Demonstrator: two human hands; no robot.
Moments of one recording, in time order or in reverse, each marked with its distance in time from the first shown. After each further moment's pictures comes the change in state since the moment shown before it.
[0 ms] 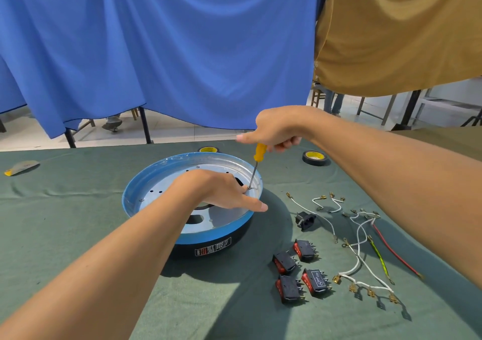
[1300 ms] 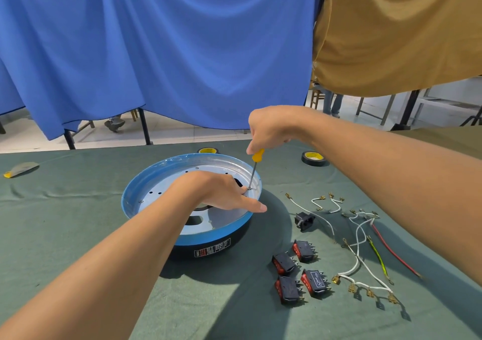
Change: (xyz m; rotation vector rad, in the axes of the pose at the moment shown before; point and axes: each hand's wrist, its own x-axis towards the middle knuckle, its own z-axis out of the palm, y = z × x) left_hand 0.000 0.001 0.000 0.009 -0.003 -0.007; right_hand 0.006 -0.005 -0.001 -0.144 0.108 -0.079
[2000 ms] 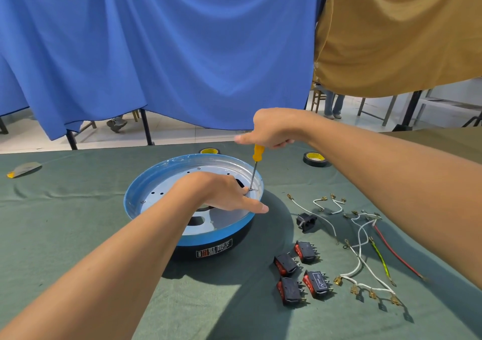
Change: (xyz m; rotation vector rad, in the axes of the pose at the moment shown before) left_hand -0.003 0.002 0.000 0.001 -0.006 0.004; right_hand -0.004 0.000 0.003 0.149 0.028 0.038
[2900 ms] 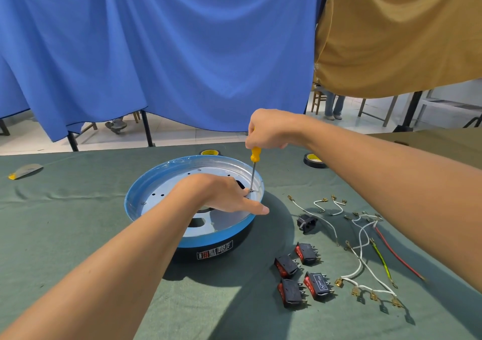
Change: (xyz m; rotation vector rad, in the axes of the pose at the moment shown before) left_hand -0.001 0.001 0.000 -0.011 0.011 0.003; right_hand 0.005 -0.002 0.007 0.086 0.046 0.003
